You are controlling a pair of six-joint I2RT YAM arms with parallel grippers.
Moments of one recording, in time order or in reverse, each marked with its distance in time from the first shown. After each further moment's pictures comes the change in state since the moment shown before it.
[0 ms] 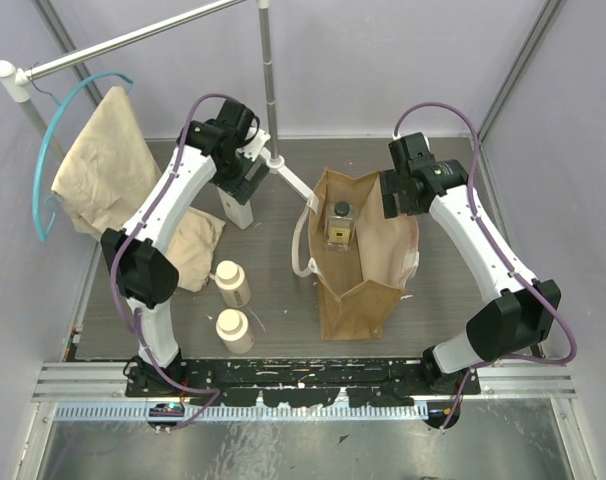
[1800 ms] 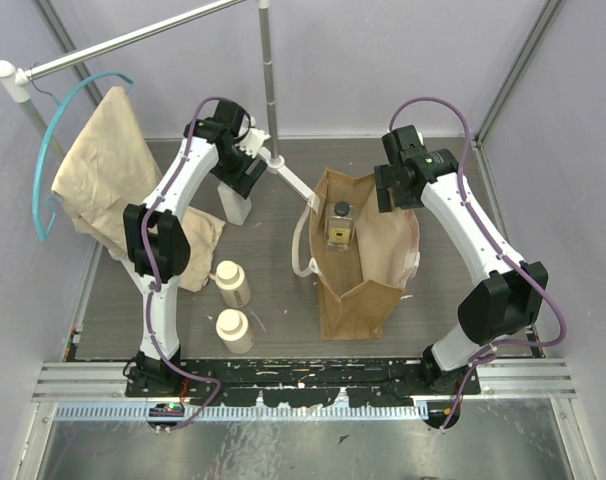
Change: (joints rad) left arm 0.143 0.261 0.121 0.105 0.291 0.204; right arm 0.000 0.104 0.084 -0.031 -0.016 0.036
